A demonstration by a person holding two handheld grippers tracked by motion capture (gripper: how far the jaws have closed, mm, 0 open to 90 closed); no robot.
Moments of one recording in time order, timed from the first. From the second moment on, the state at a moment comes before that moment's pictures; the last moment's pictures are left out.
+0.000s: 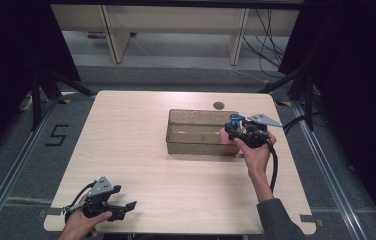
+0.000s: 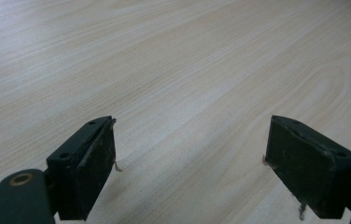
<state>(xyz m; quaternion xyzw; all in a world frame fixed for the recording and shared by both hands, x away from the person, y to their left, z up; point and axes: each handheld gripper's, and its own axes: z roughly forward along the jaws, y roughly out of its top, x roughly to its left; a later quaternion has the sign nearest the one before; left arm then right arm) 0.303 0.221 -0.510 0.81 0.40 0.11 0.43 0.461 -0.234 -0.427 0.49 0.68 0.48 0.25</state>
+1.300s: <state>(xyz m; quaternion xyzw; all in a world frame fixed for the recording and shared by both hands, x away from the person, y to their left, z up) 0.303 0.222 -0.510 0.81 0.39 0.11 0.43 0.434 -0.233 -0.423 0.50 0.67 0.49 0.23</state>
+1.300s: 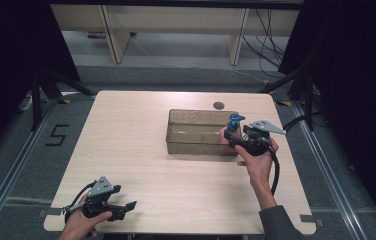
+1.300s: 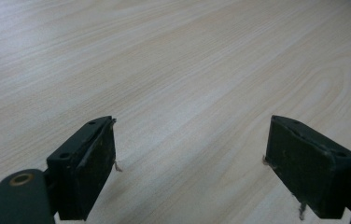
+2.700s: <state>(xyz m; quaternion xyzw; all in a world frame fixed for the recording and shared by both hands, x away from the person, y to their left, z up) 0.305 0.216 -0.508 0.81 0.40 0.10 0.43 0.403 -0.225 -0.430 0.49 0.68 0.51 0.20</state>
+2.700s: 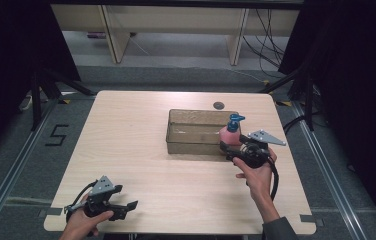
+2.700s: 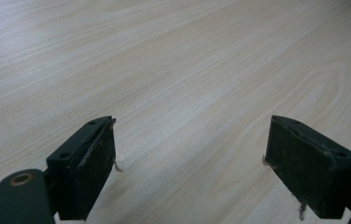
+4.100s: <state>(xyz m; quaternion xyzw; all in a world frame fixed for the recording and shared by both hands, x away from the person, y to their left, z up) 0.303 0.220 -0.510 0.80 0.40 0.11 0.43 0.367 -0.201 -0.435 0.44 0.70 0.54 0.17</state>
